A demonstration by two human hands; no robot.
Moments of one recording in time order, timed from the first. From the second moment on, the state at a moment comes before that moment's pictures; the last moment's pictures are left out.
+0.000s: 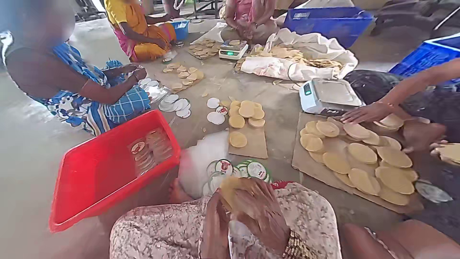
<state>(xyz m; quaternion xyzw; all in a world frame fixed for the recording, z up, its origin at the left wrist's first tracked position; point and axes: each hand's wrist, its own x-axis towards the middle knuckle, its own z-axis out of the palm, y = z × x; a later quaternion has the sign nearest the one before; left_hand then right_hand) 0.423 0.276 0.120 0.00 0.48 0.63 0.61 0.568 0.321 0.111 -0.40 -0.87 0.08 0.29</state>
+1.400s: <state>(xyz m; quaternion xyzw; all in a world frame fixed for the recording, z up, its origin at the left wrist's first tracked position) 0.459 0.267 0.112 0.12 0.54 0.67 0.50 0.550 0.288 0.072 -0.50 -0.80 0.06 0.33</state>
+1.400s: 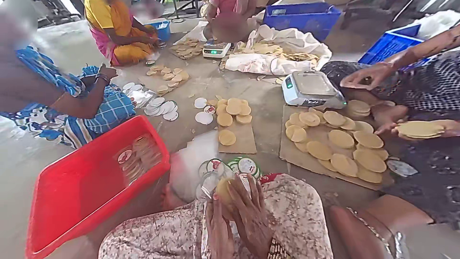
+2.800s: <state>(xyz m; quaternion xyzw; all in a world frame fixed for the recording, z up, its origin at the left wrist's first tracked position) 0.446 0.245 0.114 0.10 0.51 0.67 0.52 0.590 0.299 0.103 -0.55 -0.65 0.36 0.37</state>
